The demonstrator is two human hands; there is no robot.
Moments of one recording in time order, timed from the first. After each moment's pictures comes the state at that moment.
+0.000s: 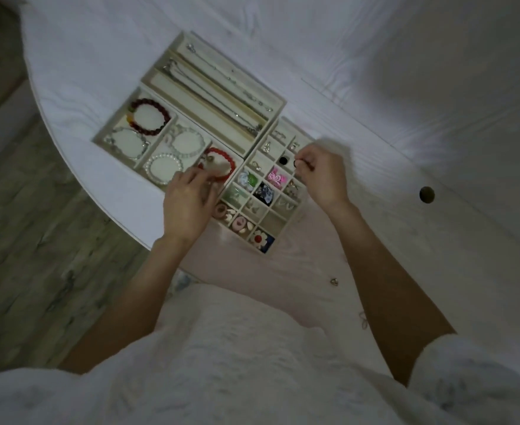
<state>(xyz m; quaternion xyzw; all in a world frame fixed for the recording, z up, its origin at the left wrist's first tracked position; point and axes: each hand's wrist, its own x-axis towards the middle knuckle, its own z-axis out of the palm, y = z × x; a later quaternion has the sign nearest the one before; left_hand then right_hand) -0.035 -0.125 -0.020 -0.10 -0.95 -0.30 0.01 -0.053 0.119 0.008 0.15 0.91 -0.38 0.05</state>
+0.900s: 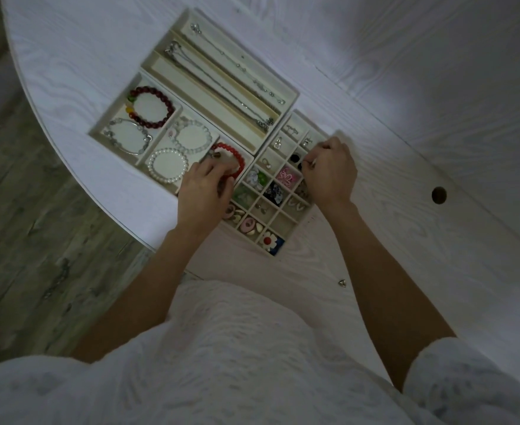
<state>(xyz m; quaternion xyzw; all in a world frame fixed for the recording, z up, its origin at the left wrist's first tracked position) -0.054 -0.118 -0.033 -0.12 -0.93 -0.34 -0.02 -0.069 0.099 -0.006 0.15 0.98 -0.10 0.04</state>
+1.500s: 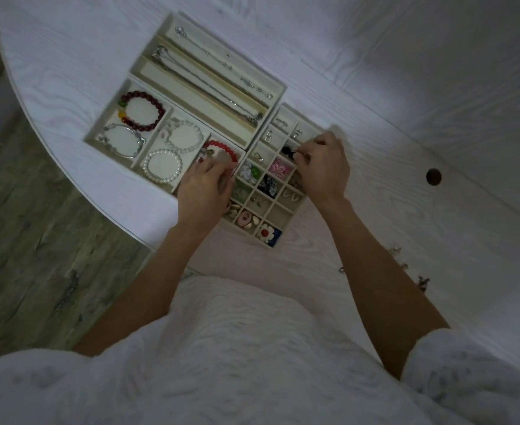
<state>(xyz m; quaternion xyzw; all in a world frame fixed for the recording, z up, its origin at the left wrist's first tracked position) -0.054 -0.113 -0.031 -0.15 -0.94 -0.31 -0.03 -0.055 0.100 -0.003 0.17 0.97 -0.16 0.03</state>
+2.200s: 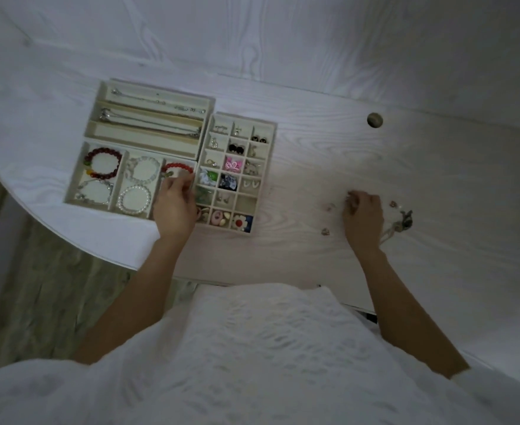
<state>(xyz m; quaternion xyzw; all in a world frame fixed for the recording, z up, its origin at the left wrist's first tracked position) -0.044 -0.106 -0.024 -0.13 -0.95 -0.27 -0.06 0.145 0.167 -0.026 0.47 0.85 -0.25 -0.02</state>
